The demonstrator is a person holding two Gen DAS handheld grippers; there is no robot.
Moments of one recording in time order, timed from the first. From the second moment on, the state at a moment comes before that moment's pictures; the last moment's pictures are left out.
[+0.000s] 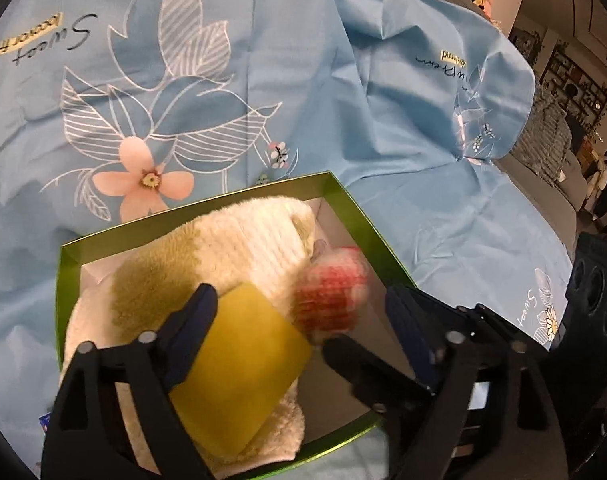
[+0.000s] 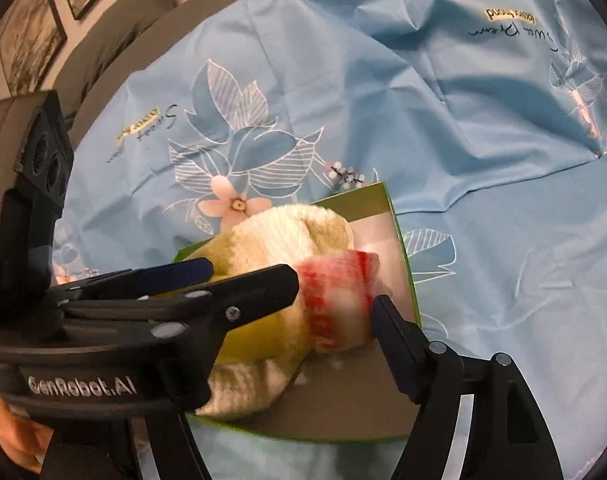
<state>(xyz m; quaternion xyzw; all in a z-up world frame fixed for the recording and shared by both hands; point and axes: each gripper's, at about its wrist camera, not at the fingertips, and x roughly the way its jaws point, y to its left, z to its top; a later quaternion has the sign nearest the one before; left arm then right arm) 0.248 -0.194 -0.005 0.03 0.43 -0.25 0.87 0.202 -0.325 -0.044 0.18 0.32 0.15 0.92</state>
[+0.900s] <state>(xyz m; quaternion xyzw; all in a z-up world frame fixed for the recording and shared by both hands) 0.124 -0.132 0.022 0.05 0.39 -0.17 0.91 0.077 -0.294 -0.029 0.09 0.32 0.09 0.94</state>
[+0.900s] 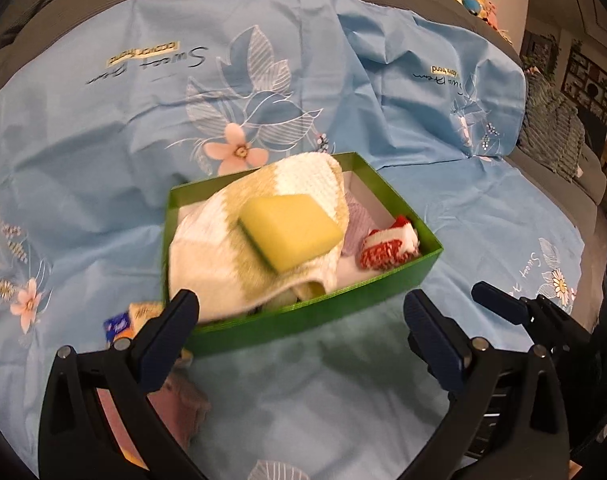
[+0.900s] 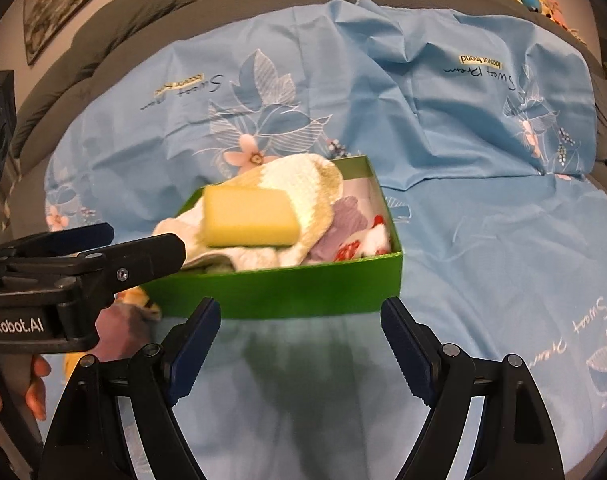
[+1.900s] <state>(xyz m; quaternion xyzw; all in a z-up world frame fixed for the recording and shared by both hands) 0.027 0.032 -0.008 -0.08 0.42 -0.10 0.90 0.012 -0.204 -0.052 0.03 0.35 0.21 0.91</state>
